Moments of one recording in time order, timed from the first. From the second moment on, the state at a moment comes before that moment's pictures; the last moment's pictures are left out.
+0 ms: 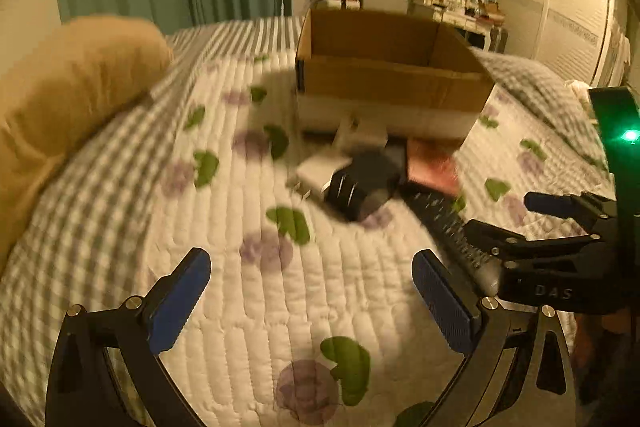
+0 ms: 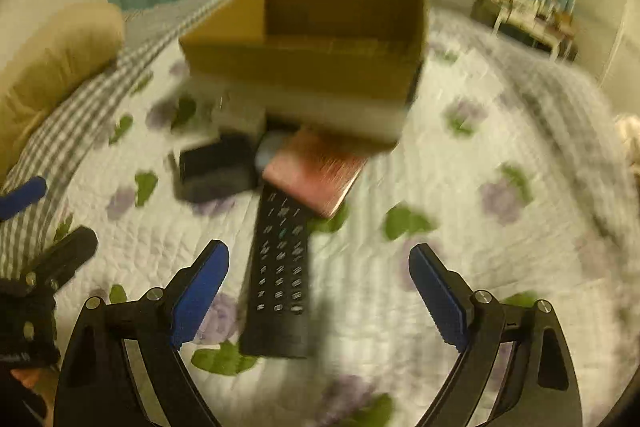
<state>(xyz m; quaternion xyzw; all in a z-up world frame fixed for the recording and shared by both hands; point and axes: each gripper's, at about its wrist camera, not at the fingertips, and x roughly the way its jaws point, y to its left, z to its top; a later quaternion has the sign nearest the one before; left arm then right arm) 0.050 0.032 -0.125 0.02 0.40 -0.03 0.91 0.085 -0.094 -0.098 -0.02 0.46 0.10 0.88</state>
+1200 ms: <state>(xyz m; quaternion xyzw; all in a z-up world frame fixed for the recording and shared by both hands) 0.158 -0.019 -0.173 0.09 0.41 -0.17 0.89 0.115 -0.124 -0.087 0.02 0.43 0.06 0.90</state>
